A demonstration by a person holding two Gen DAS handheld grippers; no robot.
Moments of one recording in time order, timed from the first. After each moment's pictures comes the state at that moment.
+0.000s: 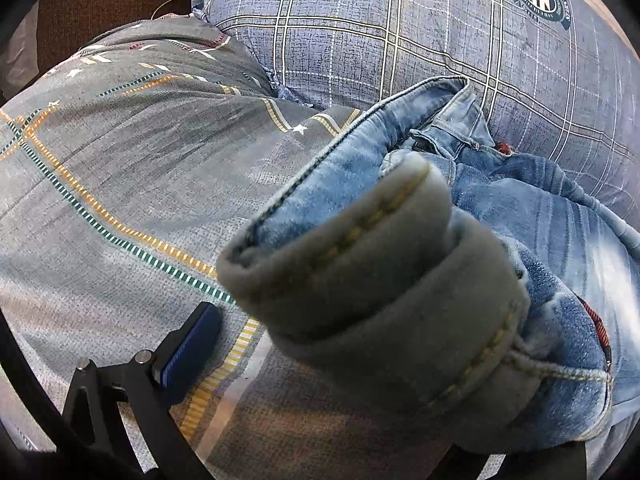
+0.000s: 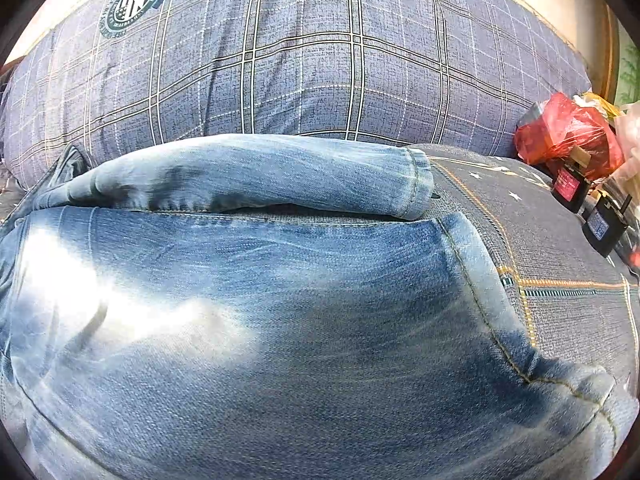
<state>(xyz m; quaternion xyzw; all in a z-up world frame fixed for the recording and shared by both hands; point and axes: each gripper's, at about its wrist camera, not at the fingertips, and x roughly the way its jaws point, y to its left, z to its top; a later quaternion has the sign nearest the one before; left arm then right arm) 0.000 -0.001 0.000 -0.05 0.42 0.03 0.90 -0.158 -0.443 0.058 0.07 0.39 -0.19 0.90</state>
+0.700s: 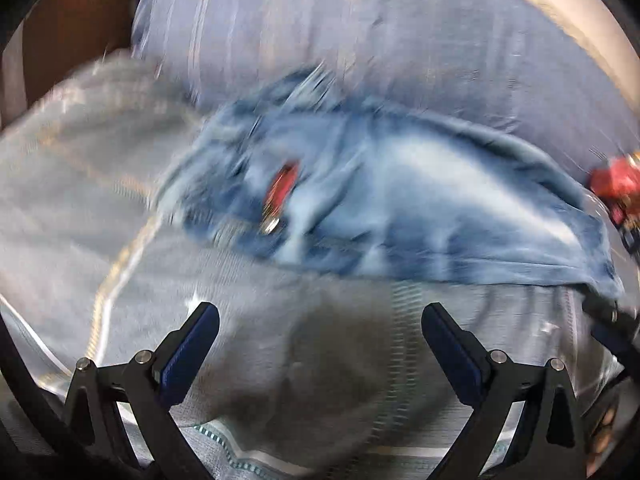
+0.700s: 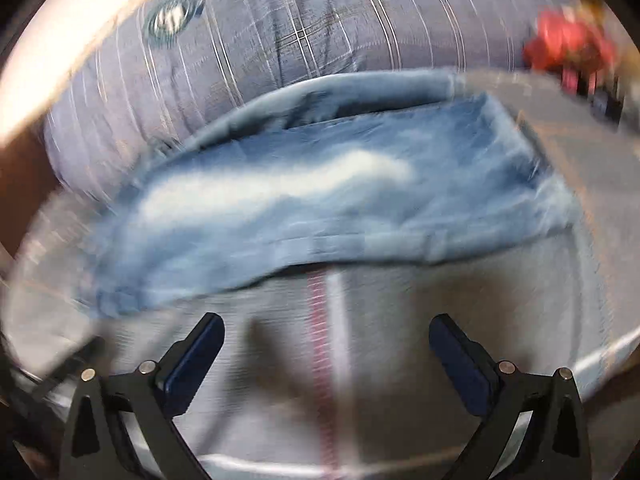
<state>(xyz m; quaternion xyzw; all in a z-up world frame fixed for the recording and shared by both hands) -0.151 -0.104 0.037 0.01 0.39 -0.08 0.92 -0.248 -0.369 0.062 0.24 0.40 -0.10 0.88</state>
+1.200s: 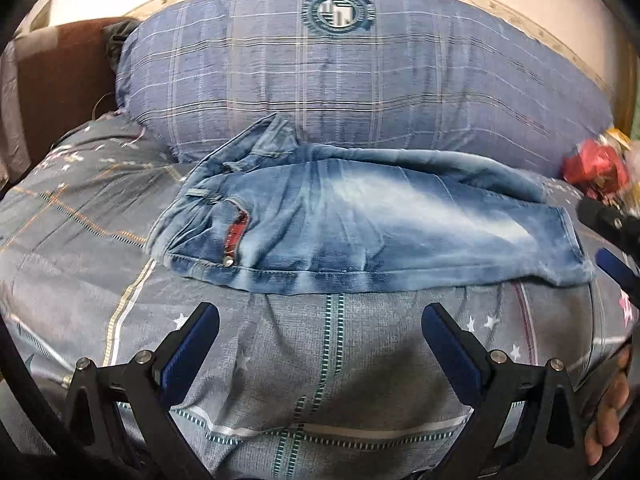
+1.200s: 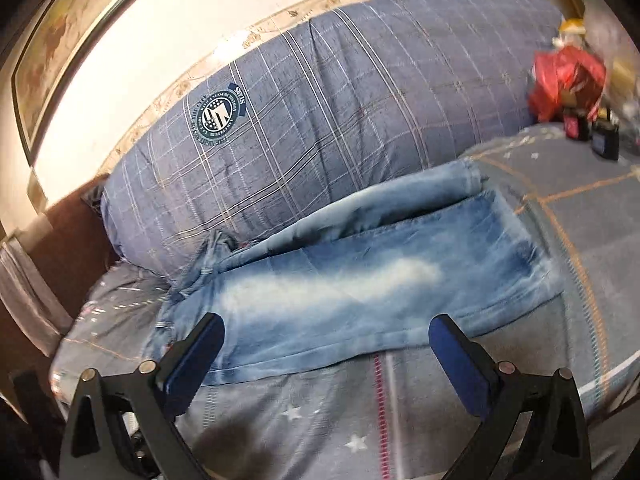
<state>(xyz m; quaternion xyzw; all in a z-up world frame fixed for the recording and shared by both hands) -0.188 -0.139 0.080 0.03 0.36 -0.09 0.93 -0.266 -0.364 0.128 0.26 0.25 -0.08 0.93</state>
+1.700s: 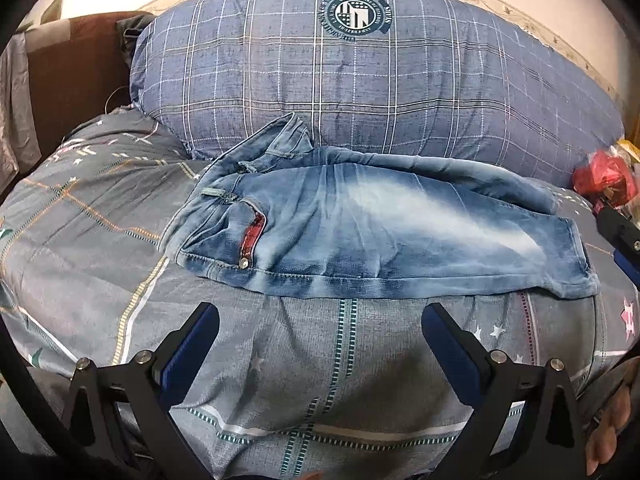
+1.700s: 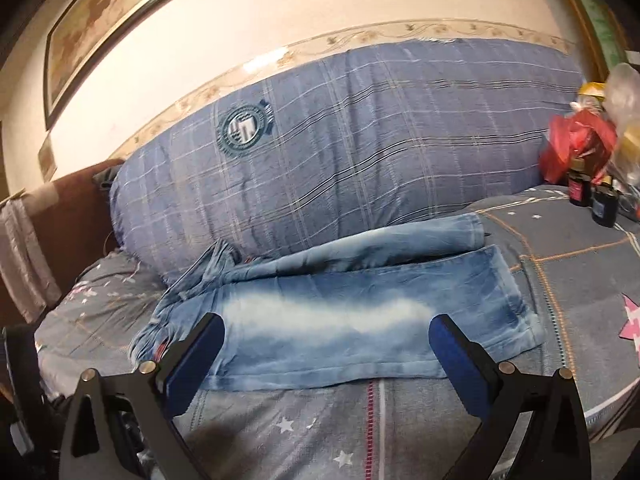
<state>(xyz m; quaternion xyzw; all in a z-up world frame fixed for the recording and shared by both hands) -0.185 -0.133 0.082 0.04 0.36 -0.07 0.93 -0.277 -0.347 0.148 0.18 0.22 -0.07 0.96</state>
